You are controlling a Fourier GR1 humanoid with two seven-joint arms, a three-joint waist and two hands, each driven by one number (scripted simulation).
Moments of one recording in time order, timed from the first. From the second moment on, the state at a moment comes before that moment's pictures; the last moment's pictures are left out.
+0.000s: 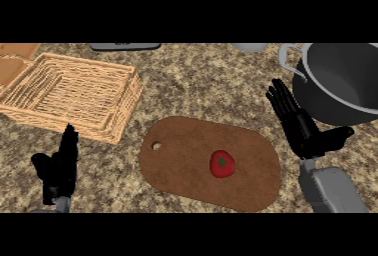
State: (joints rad) left arm 0.01 0.32 -0.15 -1.35 0.27 0.41 -0.05; right arm -0.25 -0.22 0.11 -1.34 -0.25 0.04 -0.14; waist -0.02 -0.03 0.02
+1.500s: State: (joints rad) left arm -0.15 0.32 -0.24 -1.65 0.28 0.33 0.26; right arm -0.24 -0.72 0.28 -2.07 0.14 0.34 0.14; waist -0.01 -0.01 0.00
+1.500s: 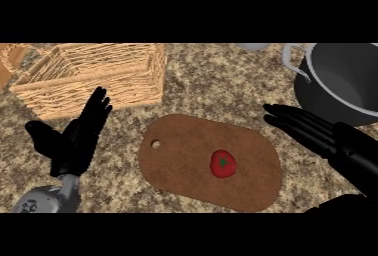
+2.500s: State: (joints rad) left arm -0.15 0.28 -0.18 -1.68 0.24 0.26 0.29; right arm -0.42 -0.51 0.45 -1.97 0.24 0.59 0.67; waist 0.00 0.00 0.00
